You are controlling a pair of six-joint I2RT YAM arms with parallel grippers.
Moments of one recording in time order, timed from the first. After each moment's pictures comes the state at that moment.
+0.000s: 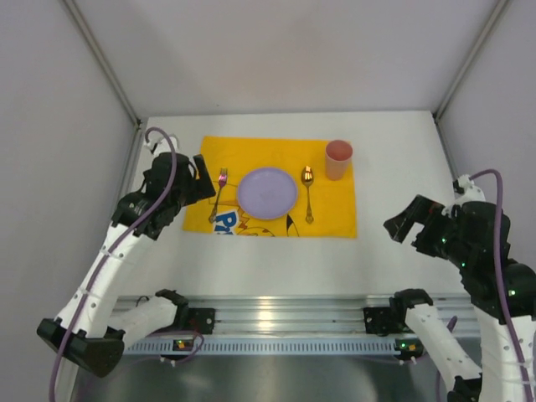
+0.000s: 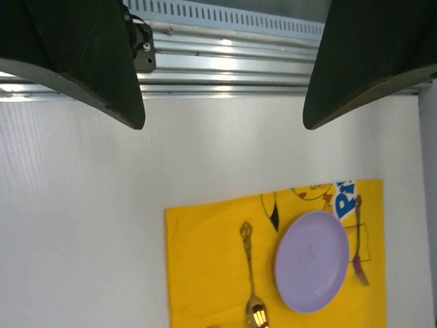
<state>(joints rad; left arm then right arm) -0.40 1.07 1.26 -0.83 -0.31 -0.52 0.12 0.64 1.27 -1.24 -0.16 0.49</state>
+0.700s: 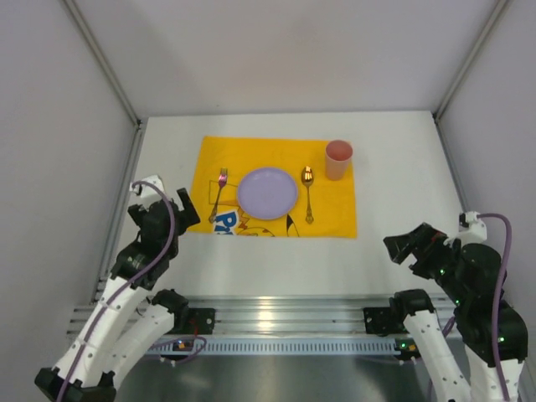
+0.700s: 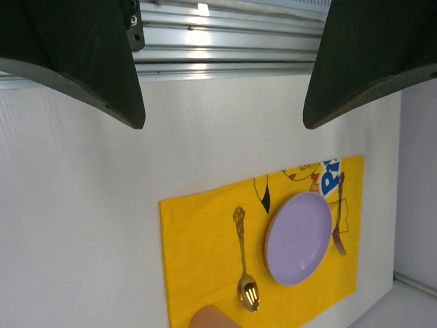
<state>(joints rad) -0.40 0.69 0.80 -0.66 -0.61 -0.46 0.13 0.27 1.00 -1.16 -0.06 0.61</state>
